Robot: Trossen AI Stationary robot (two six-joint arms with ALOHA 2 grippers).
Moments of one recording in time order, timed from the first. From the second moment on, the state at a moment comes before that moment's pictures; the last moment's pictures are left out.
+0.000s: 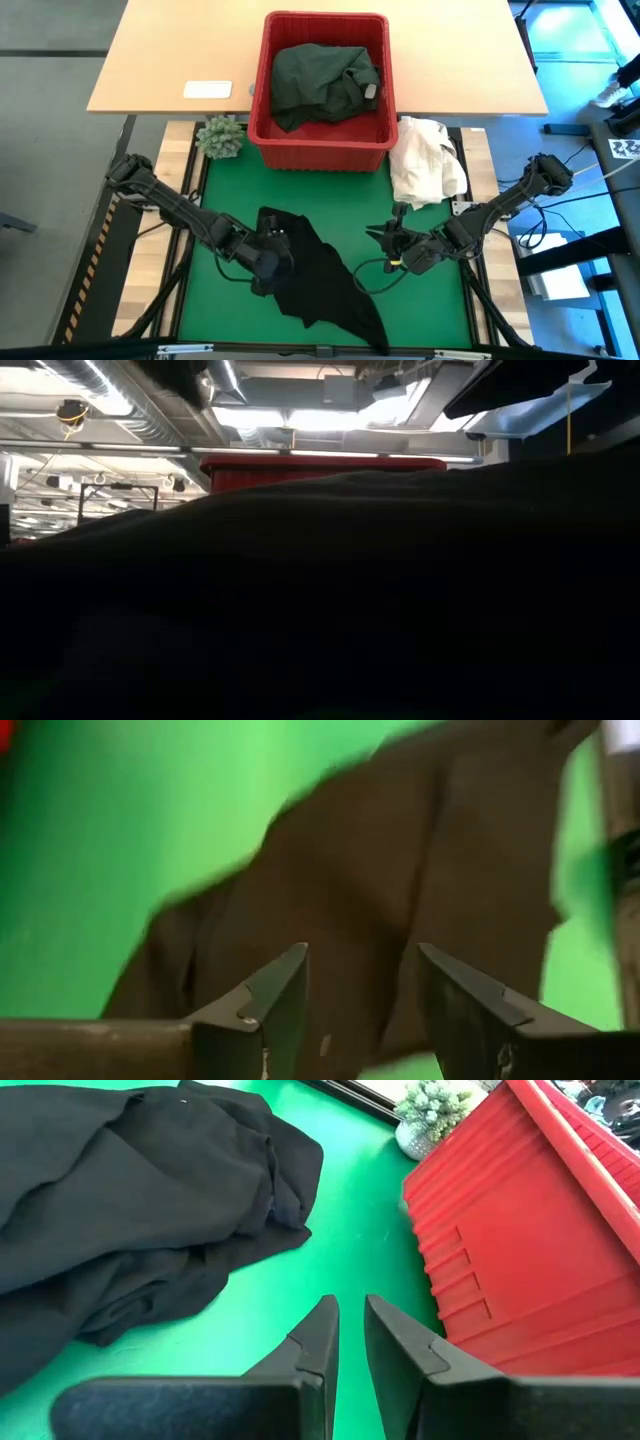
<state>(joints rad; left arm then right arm) -0.50 1.52 1.25 -0.82 -0.33 -0.57 0.57 1.29 0.87 -0.34 0.78 0.05</state>
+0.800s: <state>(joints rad) -0.45 1.52 0.83 -0.51 -0.16 -0.78 0.58 1.29 0.87 -0.34 0.75 0.05</state>
